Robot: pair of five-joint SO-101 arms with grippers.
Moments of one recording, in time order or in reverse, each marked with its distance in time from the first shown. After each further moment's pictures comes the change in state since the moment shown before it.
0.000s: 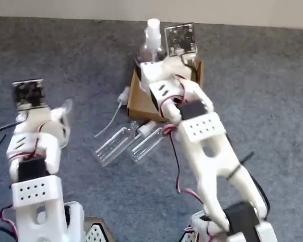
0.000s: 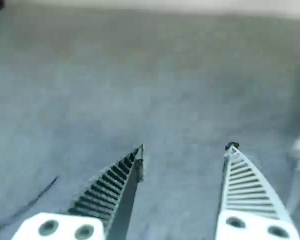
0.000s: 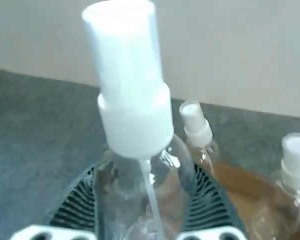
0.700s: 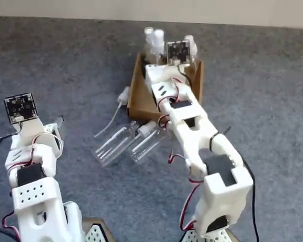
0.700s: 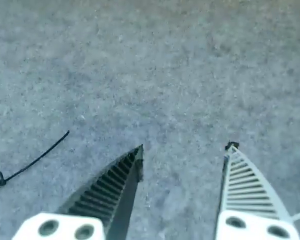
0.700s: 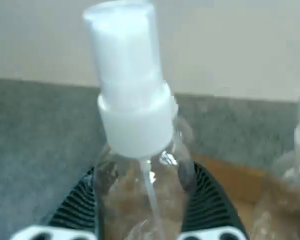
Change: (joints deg) left arm -6.1 0.0 9.3 -2.6 0.0; right arm 4.4 29.1 0.0 -30.3 0.0
